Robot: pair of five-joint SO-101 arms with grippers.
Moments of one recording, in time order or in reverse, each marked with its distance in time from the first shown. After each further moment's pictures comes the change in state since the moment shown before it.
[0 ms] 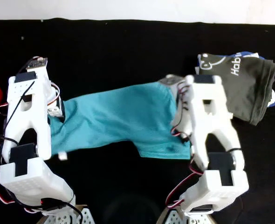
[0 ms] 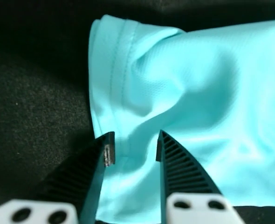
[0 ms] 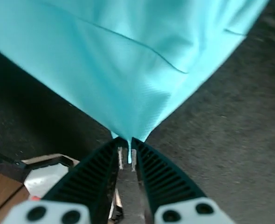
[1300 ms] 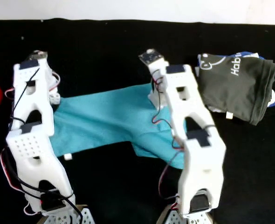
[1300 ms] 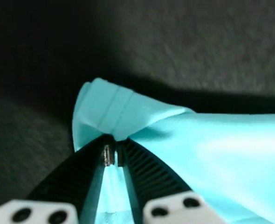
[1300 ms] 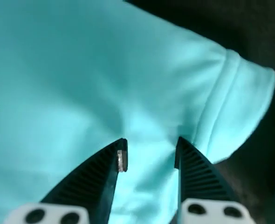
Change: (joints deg) left arm -2.1 30.9 -35.9 6.3 3.4; right arm -10.8 26.4 -23.3 -23.2 -12.2
